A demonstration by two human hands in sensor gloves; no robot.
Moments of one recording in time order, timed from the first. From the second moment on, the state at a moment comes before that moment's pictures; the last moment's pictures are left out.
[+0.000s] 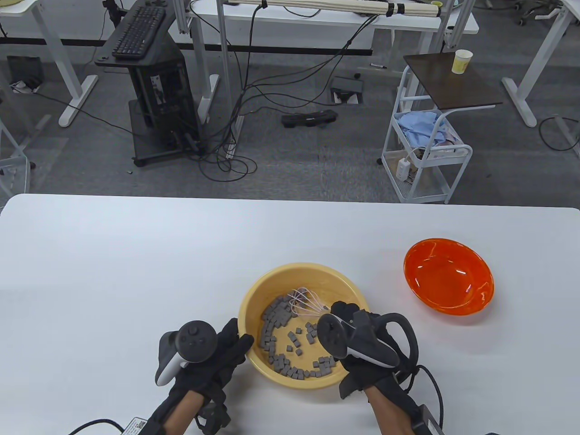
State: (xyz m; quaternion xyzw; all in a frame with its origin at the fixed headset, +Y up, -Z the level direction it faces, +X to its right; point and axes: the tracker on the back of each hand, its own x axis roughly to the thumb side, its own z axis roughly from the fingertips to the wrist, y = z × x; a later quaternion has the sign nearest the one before) left_hand -0.187 -0.759 -0.290 -0.14 -0.13 0.36 0.91; right_hand 0.099 -0.639 -0.284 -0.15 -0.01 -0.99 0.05
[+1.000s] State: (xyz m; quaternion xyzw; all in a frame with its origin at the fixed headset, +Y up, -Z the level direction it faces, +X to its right) left_hand -0.187 -0.760 -0.290 -0.14 -0.13 0.37 0.91; right_hand 0.216 -0.704 -0.241 -0.11 -0.12 -0.97 -0.15
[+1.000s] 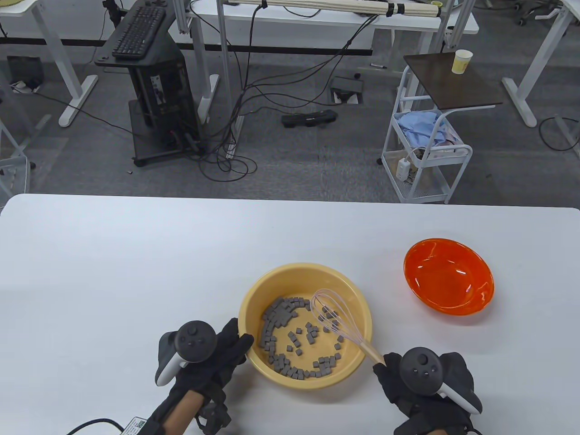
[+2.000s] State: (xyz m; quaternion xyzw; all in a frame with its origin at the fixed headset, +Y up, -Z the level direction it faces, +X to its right) left_hand -0.188 -0.763 -0.288 -0.12 -0.13 0.38 0.91; right_hand 0.297 -0.758 -0.252 0.08 -0.13 -0.99 -0.04
